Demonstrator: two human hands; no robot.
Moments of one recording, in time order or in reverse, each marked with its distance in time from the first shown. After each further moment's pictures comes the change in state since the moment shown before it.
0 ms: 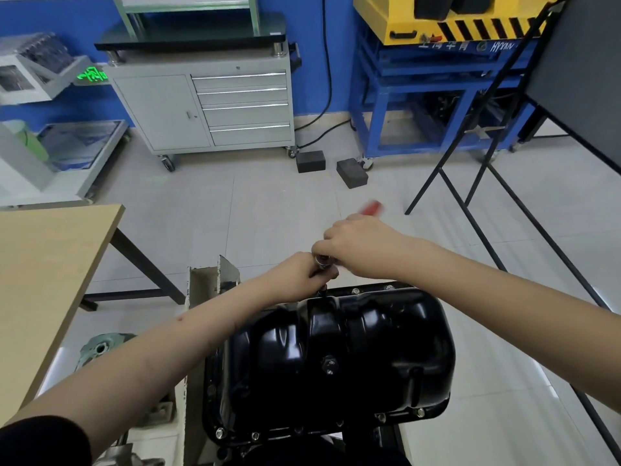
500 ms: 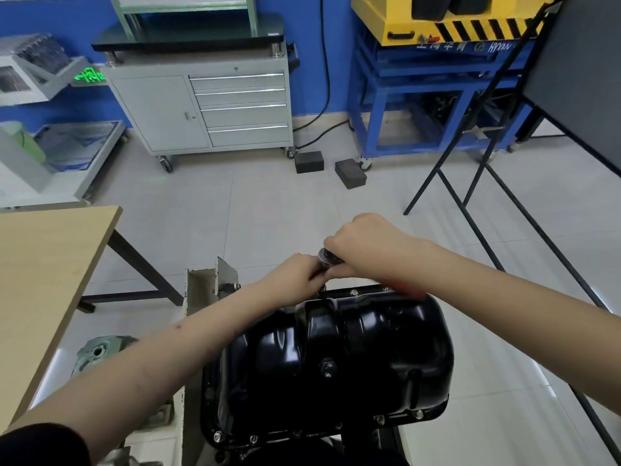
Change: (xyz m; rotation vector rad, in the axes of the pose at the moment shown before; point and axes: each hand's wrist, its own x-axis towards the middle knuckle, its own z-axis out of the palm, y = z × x) left_hand -0.003 0.002 -0.001 0.075 0.090 0.110; right_hand -0.004 0.004 -0.003 -0.011 -0.026 0.085
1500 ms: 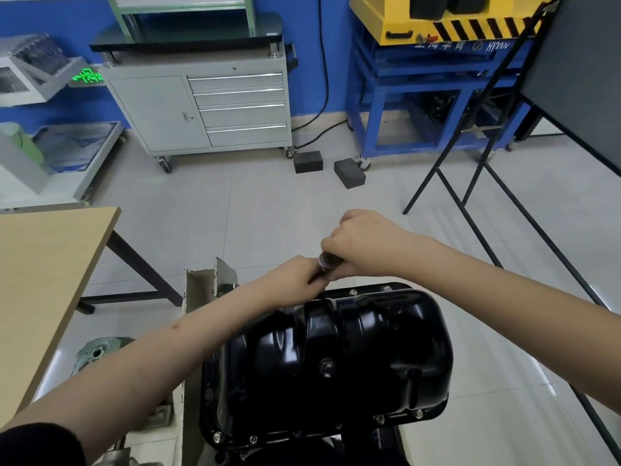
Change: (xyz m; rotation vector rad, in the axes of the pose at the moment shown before) left_hand 0.002 -0.003 0.002 0.087 -0.059 0.004; right_hand -0.002 0.004 0.001 0.006 0.073 -0.093
